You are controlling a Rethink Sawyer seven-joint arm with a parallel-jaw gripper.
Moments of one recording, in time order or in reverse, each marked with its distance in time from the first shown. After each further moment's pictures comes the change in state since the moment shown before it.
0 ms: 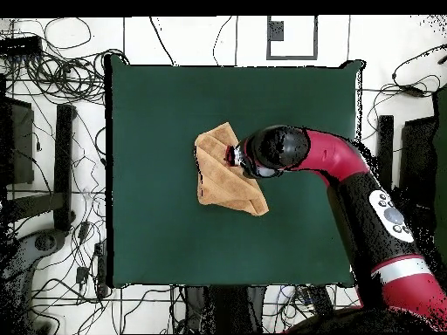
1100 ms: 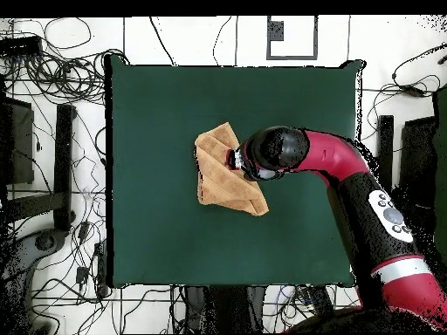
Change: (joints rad) arm 0.000 0.002 0.000 0.000 -0.028 0.031 0.000
